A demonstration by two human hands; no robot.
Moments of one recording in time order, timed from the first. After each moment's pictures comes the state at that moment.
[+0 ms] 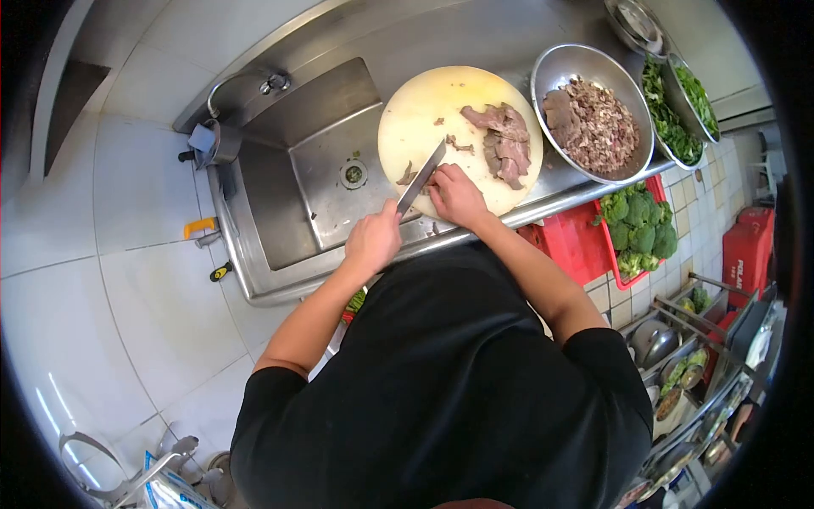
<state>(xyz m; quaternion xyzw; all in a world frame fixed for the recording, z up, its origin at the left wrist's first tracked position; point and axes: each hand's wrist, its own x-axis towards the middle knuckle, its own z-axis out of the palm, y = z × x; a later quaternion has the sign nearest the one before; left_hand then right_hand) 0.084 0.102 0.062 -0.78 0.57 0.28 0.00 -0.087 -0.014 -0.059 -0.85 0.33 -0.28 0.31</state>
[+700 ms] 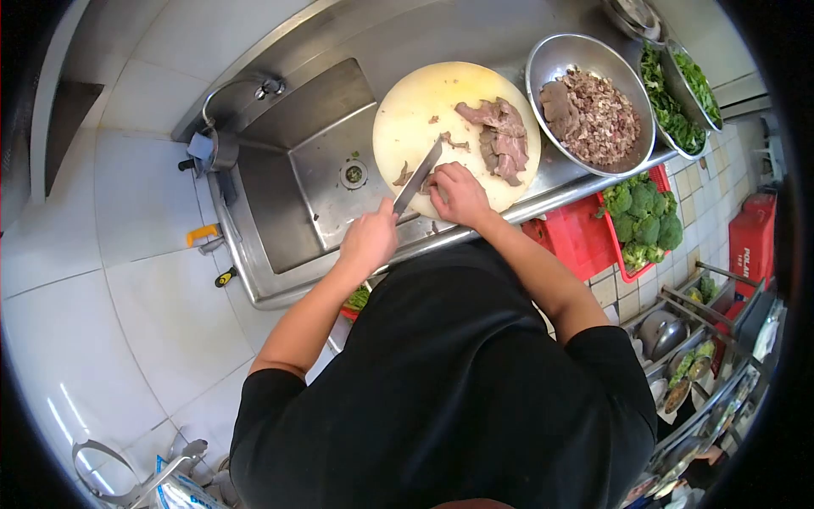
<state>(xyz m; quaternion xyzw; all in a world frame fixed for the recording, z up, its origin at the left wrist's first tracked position) 0.085 0.092 0.070 -0.76 0.58 0.28 0.02 -0.097 -0.019 -0.059 -0.85 0.30 -0.35 0.27</state>
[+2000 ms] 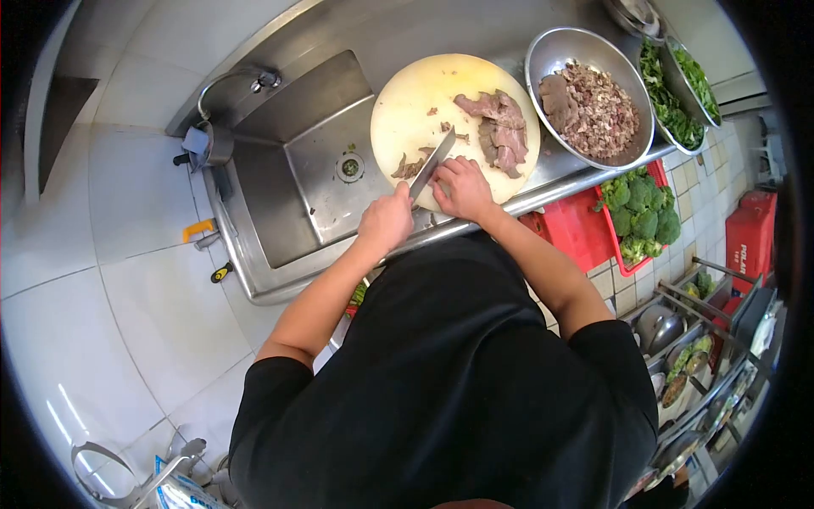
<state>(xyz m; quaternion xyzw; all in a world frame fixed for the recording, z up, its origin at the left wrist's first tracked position) 0.066 0.073 0.045 -0.75 0.59 0.29 0.03 -0.103 -0.014 -0.063 -0.87 0.33 -0.30 0.21</state>
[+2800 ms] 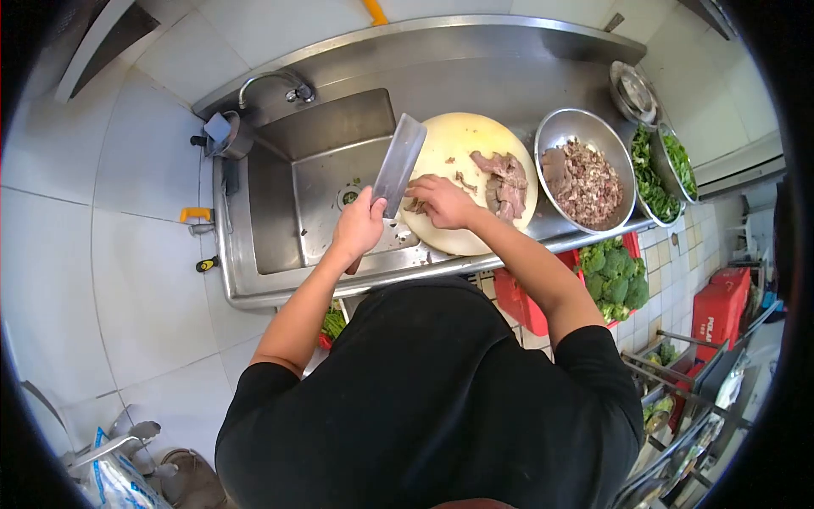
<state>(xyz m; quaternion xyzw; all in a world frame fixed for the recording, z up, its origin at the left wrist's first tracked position) 0.136 0.092 0.061 -0.80 0.48 0.25 -0.26 -0.049 -0.070 -0.021 -0.94 0.09 -0.19 0.25</state>
